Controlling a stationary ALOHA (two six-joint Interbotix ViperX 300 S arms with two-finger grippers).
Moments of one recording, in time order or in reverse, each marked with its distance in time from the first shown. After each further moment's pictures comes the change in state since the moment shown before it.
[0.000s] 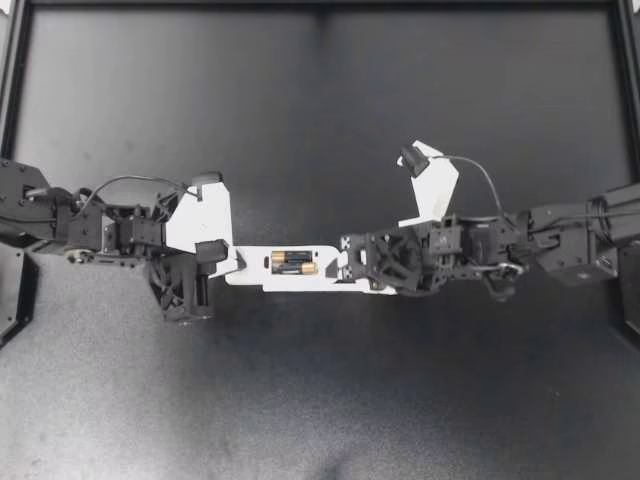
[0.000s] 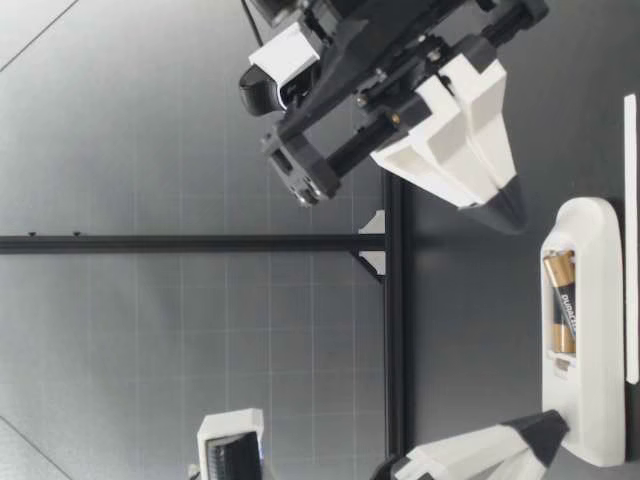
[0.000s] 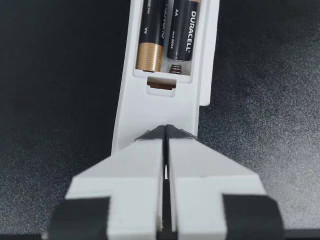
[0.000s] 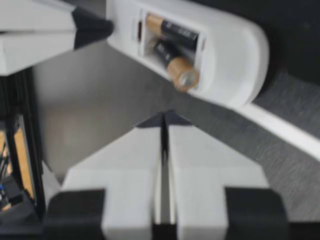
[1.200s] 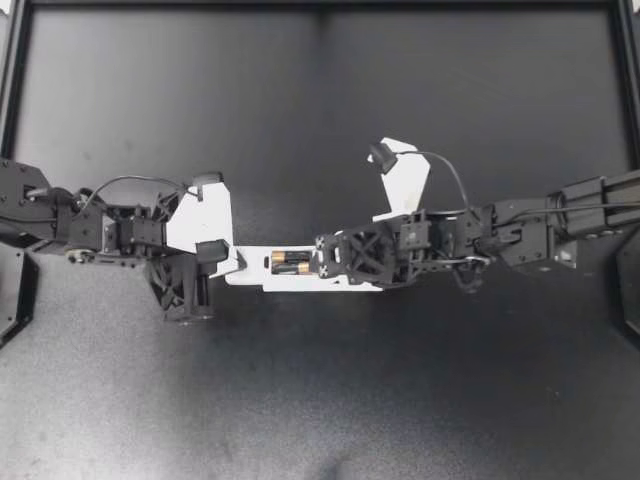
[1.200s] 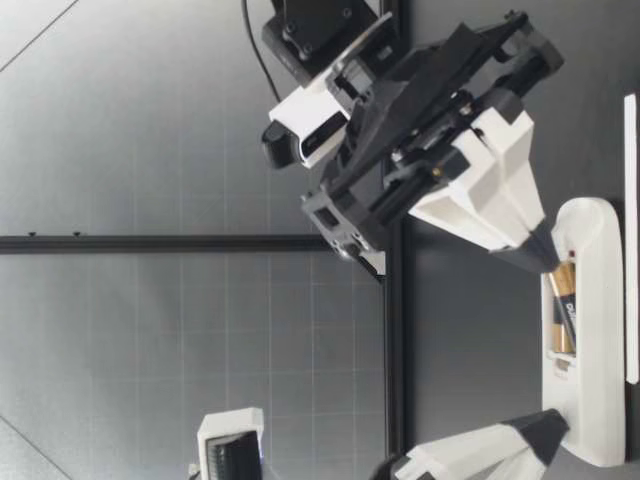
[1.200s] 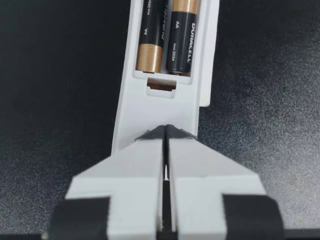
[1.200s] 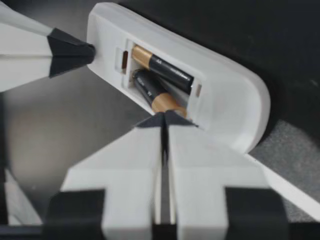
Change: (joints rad) left arm 0.000 0.002 -0.002 0.000 -0.002 0.002; right arm -0.025 0.109 -0.110 -0.115 0.055 -0.002
